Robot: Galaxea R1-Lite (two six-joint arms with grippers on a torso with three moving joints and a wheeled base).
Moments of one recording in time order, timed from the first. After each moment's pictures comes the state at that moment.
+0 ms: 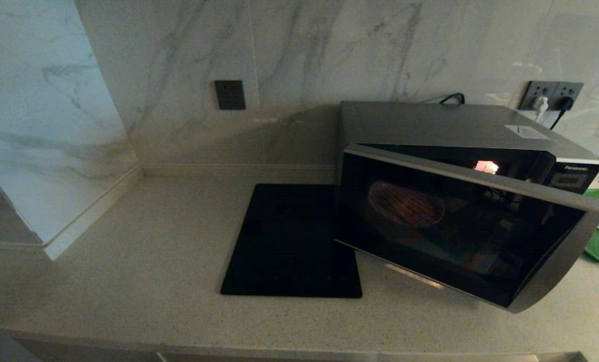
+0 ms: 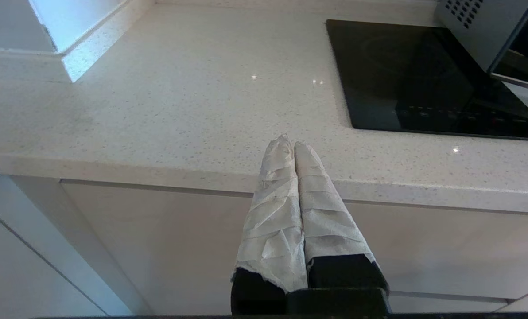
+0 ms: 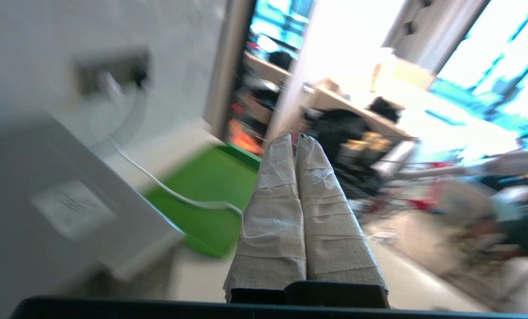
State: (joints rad) left arm 0.00 0.00 0.00 -0.01 0.02 -0.07; right arm 0.28 1.62 -1.95 -0.01 -1.35 -0.53
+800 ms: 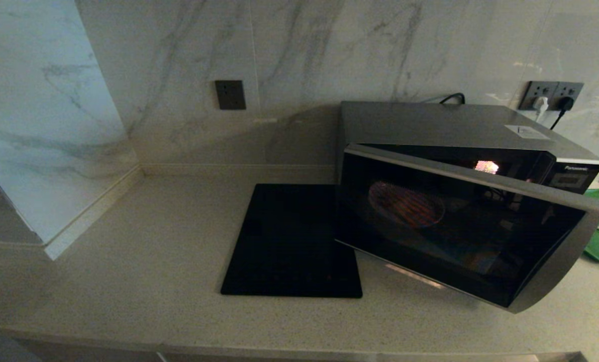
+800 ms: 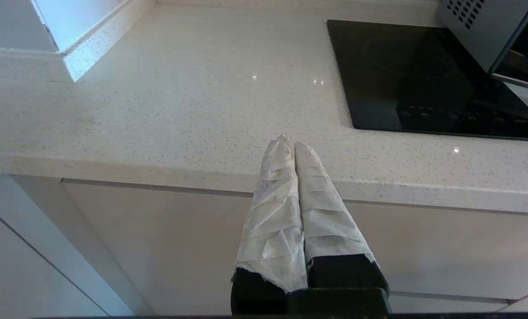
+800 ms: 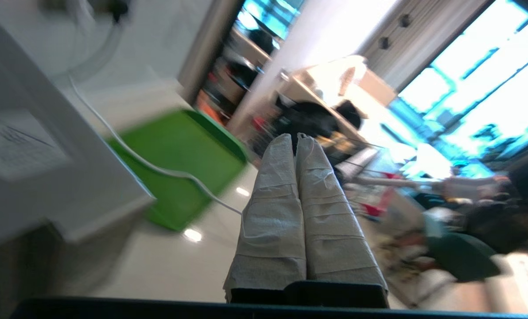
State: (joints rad) left arm 0.00 0.00 0.00 -0.01 0.02 -0.07; right arm 0.21 1.65 -1.83 0.05 -1.30 -0.57
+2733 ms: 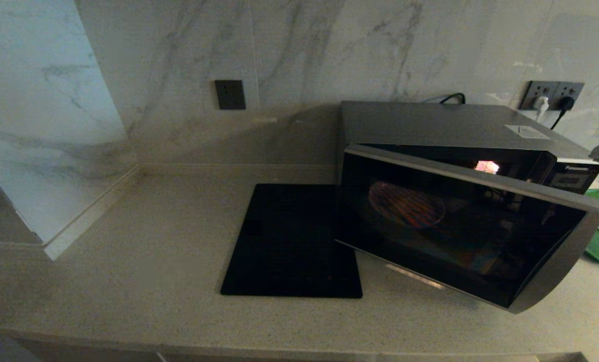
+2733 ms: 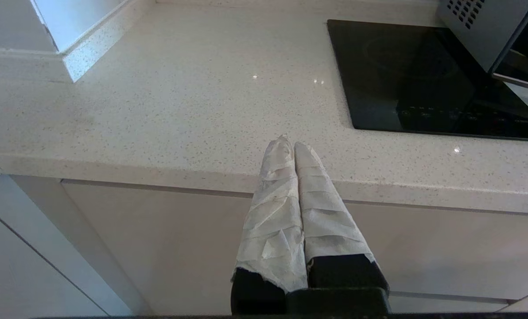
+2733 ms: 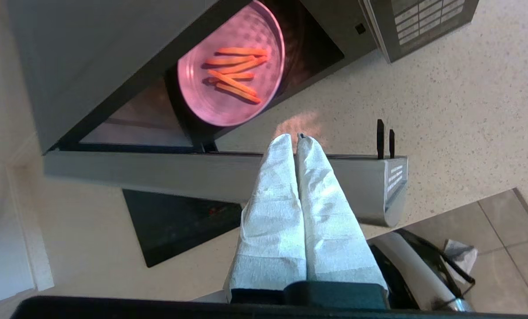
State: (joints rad) left arm 0.00 0.00 0.00 -0.01 0.02 -0.07; right arm -0.17 1.57 -1.79 0.89 0.12 0.64
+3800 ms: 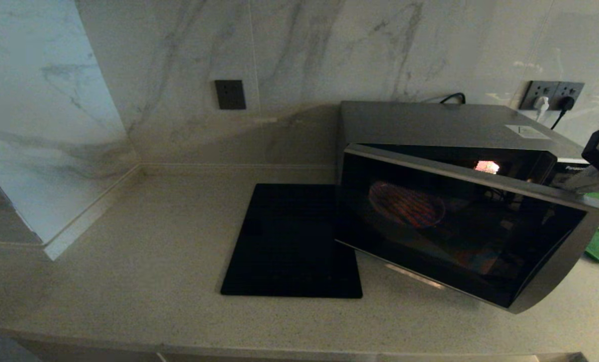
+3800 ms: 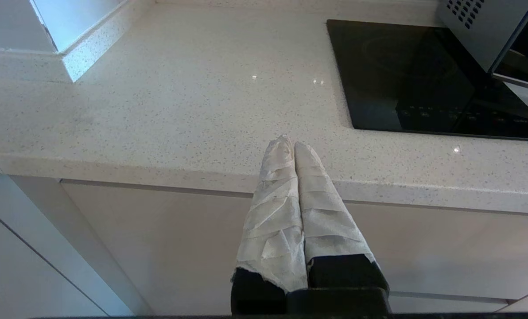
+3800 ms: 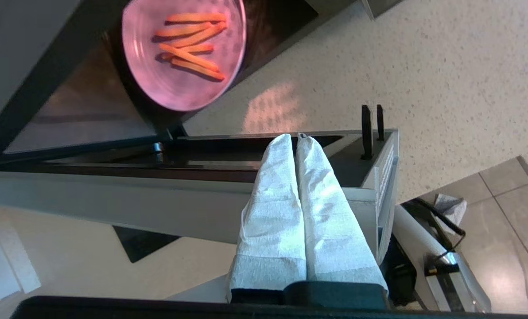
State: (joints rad) left arm 0.00 0.00 0.00 -0.01 0.02 -0.07; right arm -0.17 1.65 -1.70 0.89 0.11 0.67
